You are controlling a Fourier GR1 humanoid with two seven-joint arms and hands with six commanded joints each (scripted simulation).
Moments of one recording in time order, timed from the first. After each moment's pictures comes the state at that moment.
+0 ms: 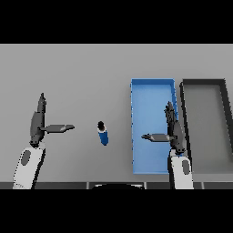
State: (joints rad) left arm -0.11 0.43 -0.16 -1.48 0.24 0.26 0.01; right arm 0.00 0.00 0.00 -1.57 0.00 0.00 0.00
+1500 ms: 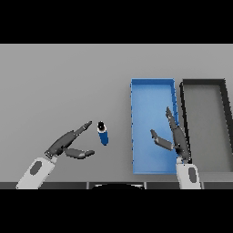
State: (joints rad) left arm -0.05 0.56 -0.48 -1.66 0.16 -0.21 -0.01; right arm 0.11 -0.14 0.09 -1.70 0.12 0.09 -0.11
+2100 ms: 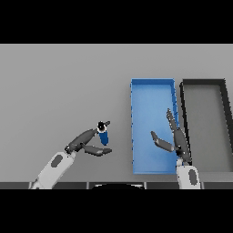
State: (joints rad) left arm -0.17 0.35 -0.56 -1.45 0.08 -0.20 -0.01; right arm 0.14 -0.13 0.09 -1.73 0.11 0.09 -0.09
